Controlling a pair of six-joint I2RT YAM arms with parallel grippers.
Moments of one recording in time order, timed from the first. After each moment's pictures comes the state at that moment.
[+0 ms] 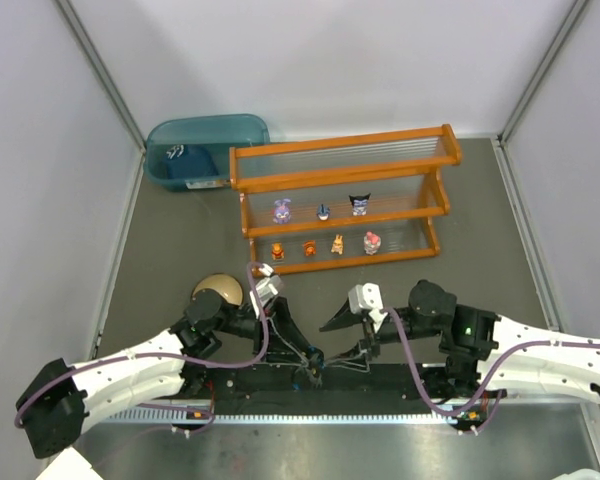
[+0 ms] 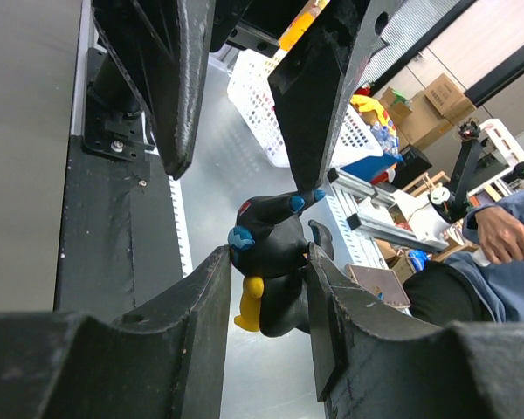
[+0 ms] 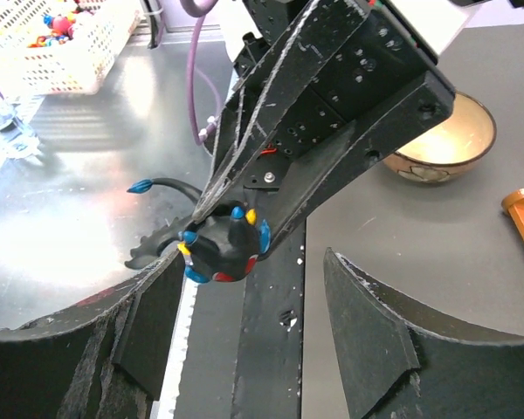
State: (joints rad) left arm -0.89 0.75 0.18 0.74 0.95 -0.82; right arm 1.24 0.72 0.53 0.08 -0.42 0.04
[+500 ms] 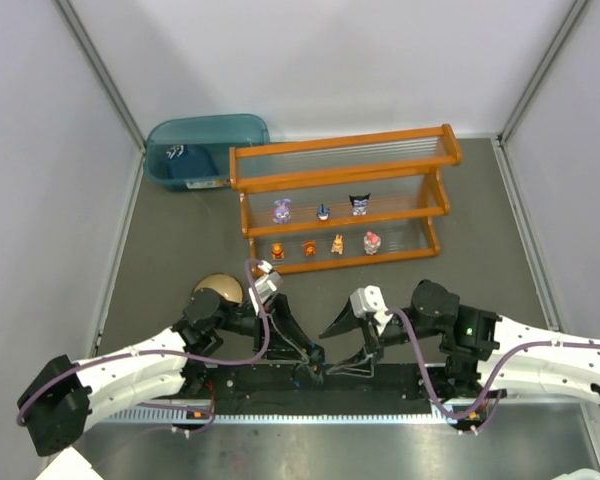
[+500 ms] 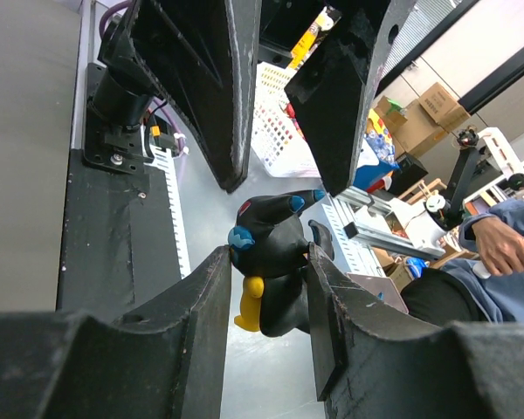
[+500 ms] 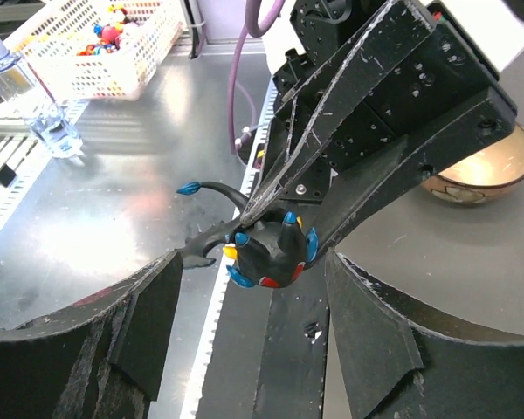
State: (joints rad) left arm -0.88 0.78 0.18 0.83 0.96 -0.86; right arm 1.25 0.69 0.53 0.09 -0.51 0.07
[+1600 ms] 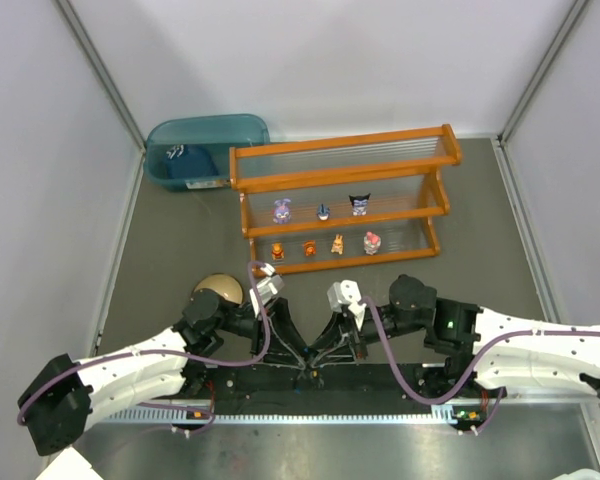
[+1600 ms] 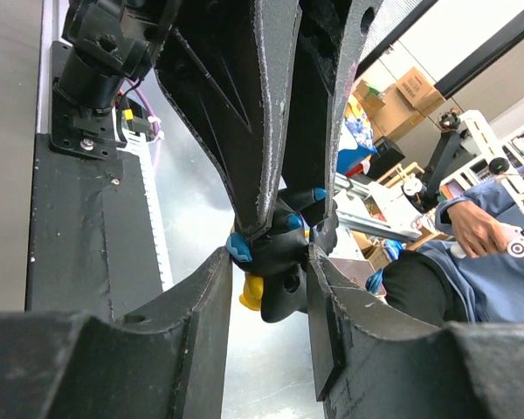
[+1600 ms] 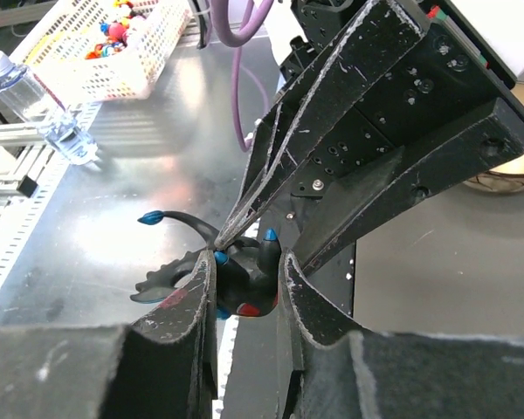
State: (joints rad) left arm -0.88 0.79 0.18 0.87 1.03 -0.91; right arm 1.27 0.87 0.61 0.11 -0.52 0.14
